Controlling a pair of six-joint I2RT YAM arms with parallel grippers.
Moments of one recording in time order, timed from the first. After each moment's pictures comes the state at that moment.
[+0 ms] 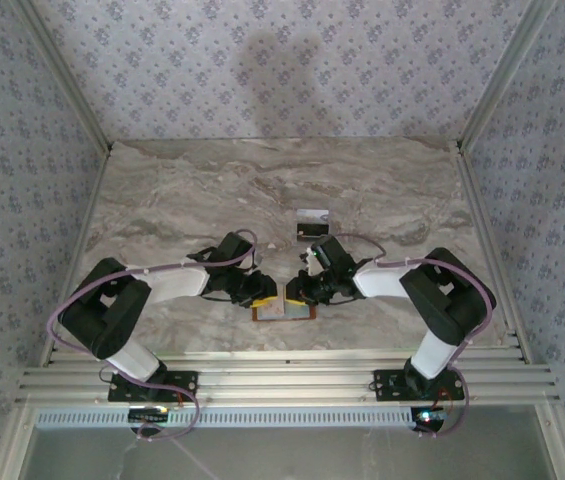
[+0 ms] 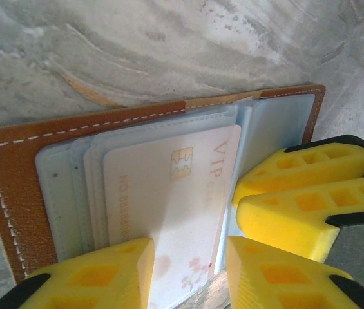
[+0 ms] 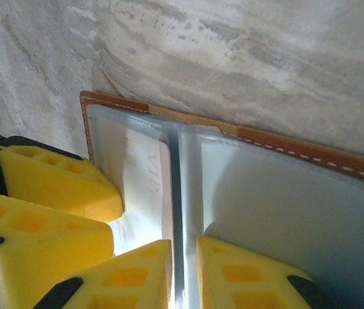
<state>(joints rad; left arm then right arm) -0.68 1.58 0.72 -0.20 0.52 -0.92 0.69 1.68 0.68 0.05 -0.59 0.84</state>
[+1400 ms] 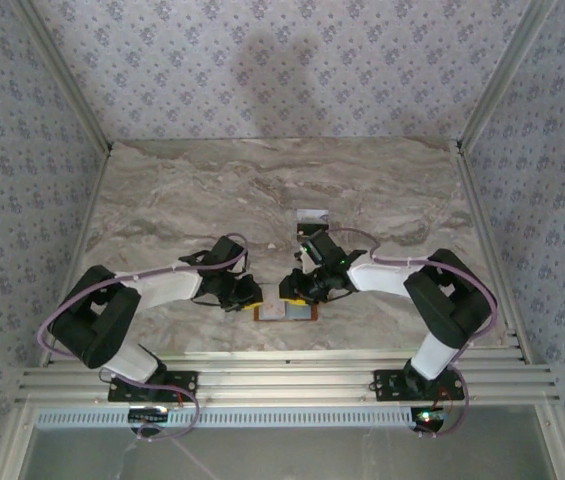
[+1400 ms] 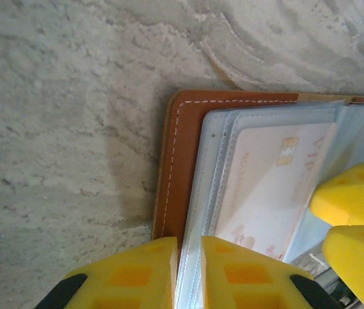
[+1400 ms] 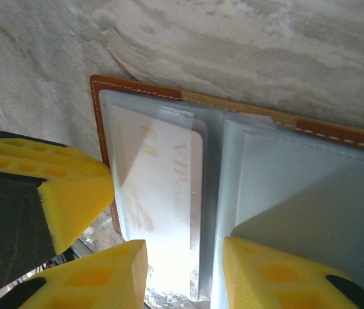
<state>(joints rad) -0.66 1.52 0.68 -0.32 0.42 -0.89 0.73 1.67 0.80 -0.18 -0.55 0.82</state>
